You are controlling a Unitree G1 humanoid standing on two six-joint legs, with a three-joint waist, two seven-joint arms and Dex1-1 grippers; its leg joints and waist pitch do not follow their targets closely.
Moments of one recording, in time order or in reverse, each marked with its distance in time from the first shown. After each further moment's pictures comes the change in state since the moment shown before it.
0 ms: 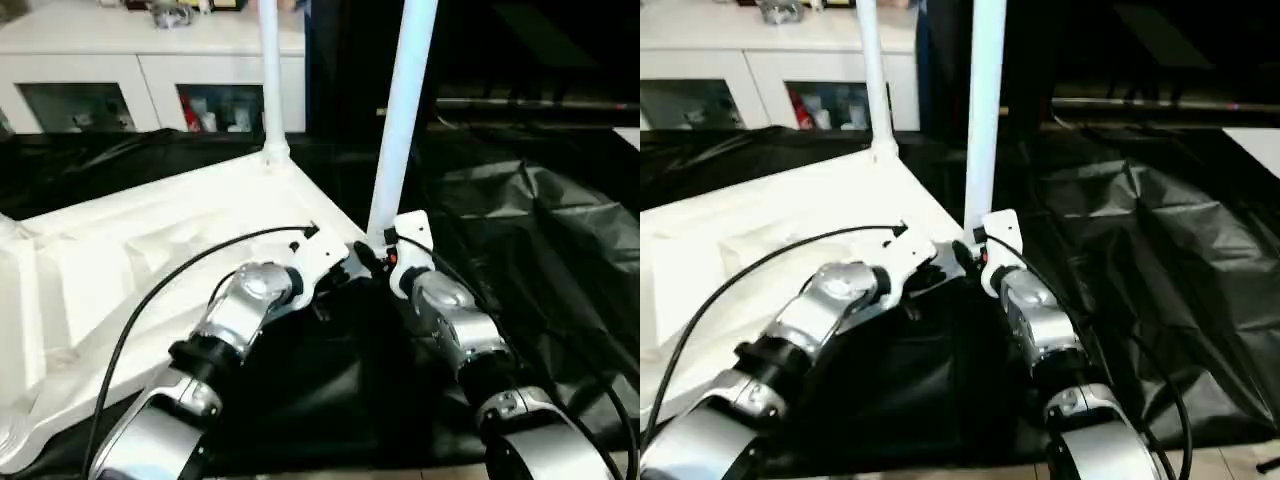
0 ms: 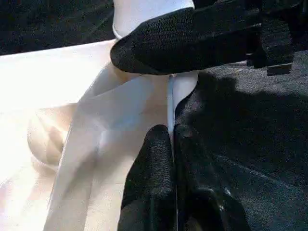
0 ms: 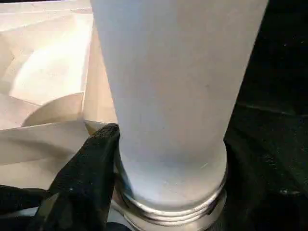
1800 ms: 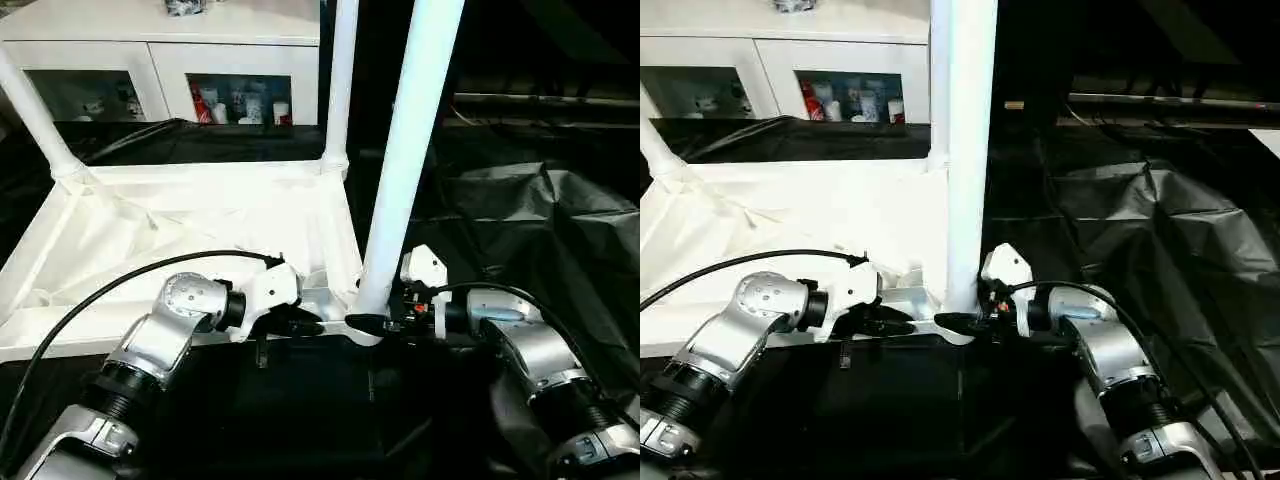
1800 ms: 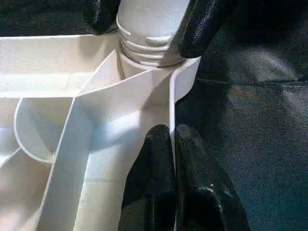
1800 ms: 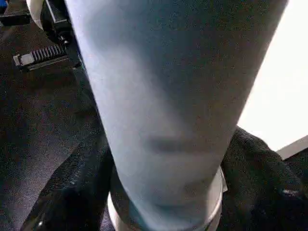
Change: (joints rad) left arm 0.193 0.306 -0.032 -0.300 -0.150 -0.125 -0.547; right arm 0.186 -0.297 0.176 -0.394 0.085 0.040 0.850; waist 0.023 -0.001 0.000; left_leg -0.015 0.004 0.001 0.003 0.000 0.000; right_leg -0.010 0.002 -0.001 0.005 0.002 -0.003
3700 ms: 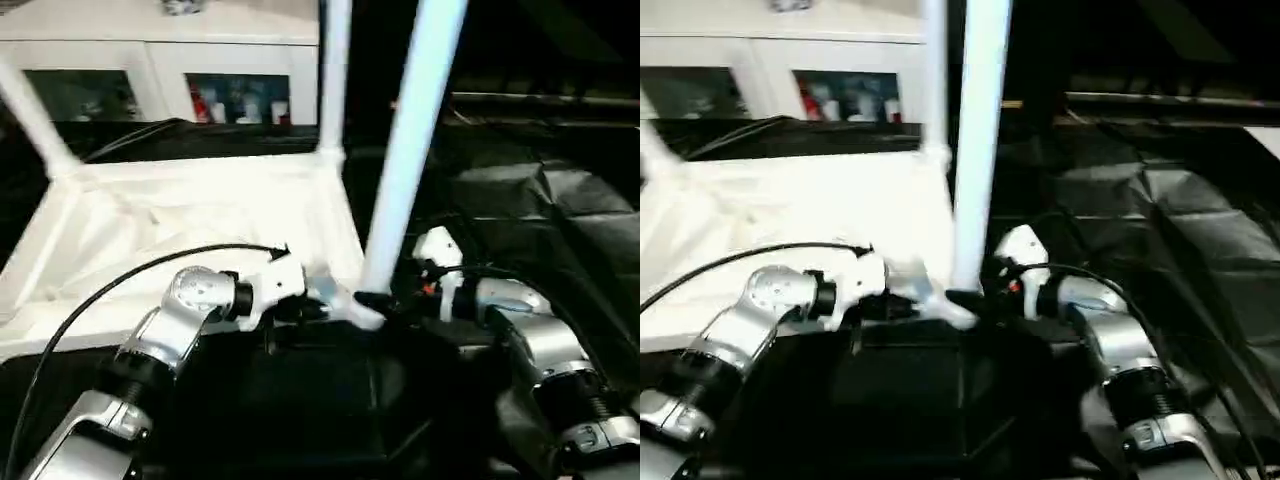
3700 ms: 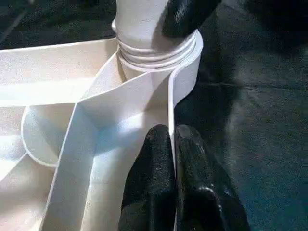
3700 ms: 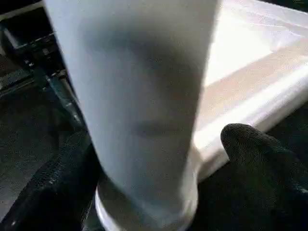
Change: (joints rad) left arm -0.057 -0.048 -0.001 0.115 0.037 -0.105 0.046; right arm -0.027 0.001 -0.044 0.027 0.018 0.030 -0.077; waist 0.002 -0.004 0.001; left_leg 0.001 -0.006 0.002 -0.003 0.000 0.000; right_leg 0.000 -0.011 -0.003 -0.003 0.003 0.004
